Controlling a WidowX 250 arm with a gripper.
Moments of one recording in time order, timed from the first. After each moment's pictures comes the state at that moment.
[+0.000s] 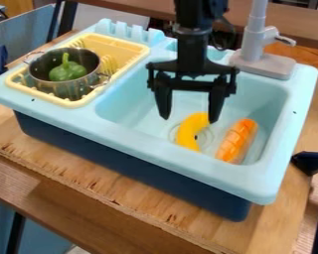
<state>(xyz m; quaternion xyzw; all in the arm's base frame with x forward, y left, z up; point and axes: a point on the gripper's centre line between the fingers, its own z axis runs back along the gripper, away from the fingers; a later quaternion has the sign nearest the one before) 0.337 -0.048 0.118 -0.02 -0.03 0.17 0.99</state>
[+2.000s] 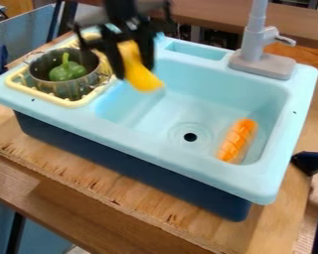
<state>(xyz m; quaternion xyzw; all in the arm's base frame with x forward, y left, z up) 0.303 0.016 0.182 -0.06 -0.12 0.39 0.91</state>
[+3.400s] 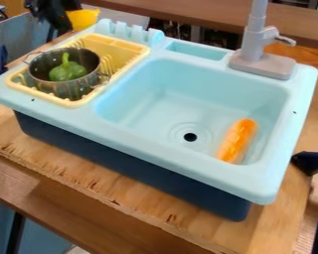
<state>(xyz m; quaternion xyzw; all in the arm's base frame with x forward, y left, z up) 0.360 0.175 0.185 -0.17 -0.14 0.75 0.62</state>
